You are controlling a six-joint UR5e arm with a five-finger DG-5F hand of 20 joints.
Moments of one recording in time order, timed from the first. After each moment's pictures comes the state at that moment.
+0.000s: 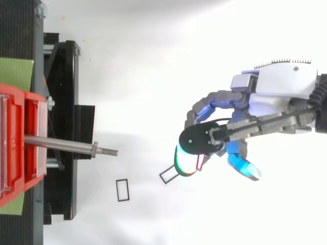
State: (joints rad) arm 0.15 -2.21 -1.18 -3.43 -1.42 0.44
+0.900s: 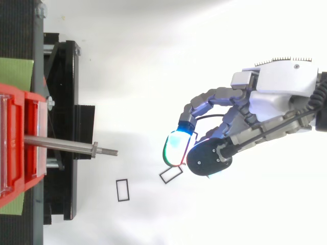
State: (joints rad) arm 0.14 -2.21 -1.18 -3.43 -1.42 0.46
